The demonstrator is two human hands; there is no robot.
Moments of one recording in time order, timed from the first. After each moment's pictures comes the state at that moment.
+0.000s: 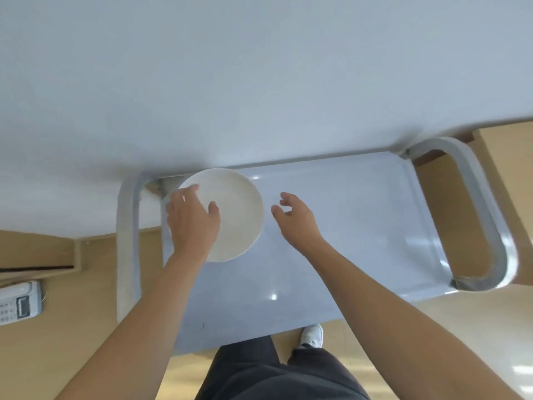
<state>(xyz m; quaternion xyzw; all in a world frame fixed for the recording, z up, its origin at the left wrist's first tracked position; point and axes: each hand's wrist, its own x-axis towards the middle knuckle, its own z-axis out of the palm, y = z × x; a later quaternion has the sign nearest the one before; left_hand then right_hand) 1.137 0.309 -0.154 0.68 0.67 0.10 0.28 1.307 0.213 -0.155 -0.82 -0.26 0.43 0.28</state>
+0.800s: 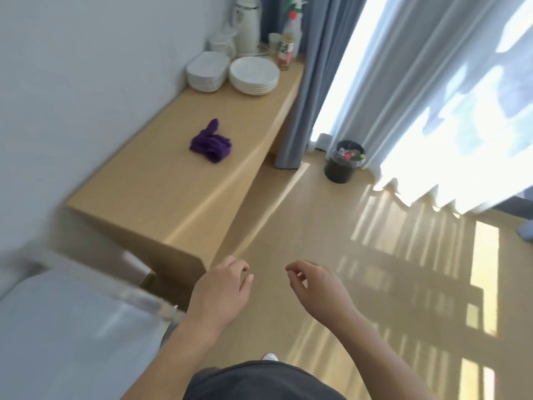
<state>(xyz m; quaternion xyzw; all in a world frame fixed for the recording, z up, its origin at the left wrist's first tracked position) 1.599 -0.199 -0.053 0.96 -0.04 -0.09 0.25 1.605 -0.405 -0.055 -0.95 -0.02 0.14 0.27</state>
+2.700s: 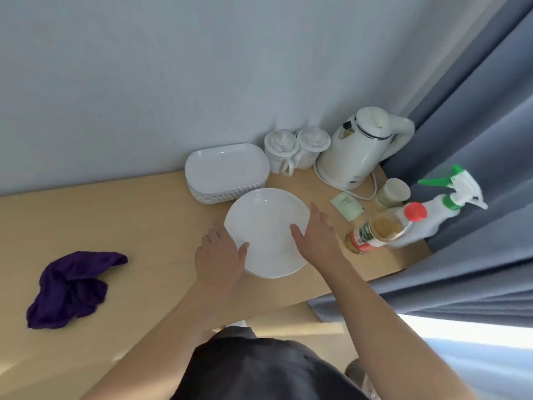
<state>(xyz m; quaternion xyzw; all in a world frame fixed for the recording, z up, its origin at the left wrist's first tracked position) 2.376 -0.296 -0.119 0.83 0.53 -0.02 0.17 2.563 -0.380 -0.100 -0.90 -0.34 0.24 0.15</state>
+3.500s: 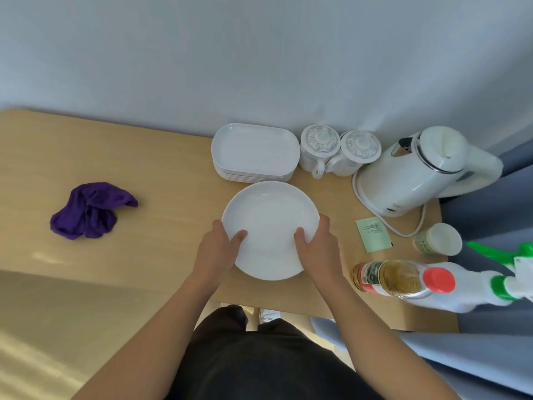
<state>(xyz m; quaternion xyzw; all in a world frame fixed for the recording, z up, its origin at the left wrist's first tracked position) 2.408 -0.324 -0.125 0.57 0.72 0.08 0.39 2.606 -0.372 -0.120 -0.82 -0.39 0.34 0.24</state>
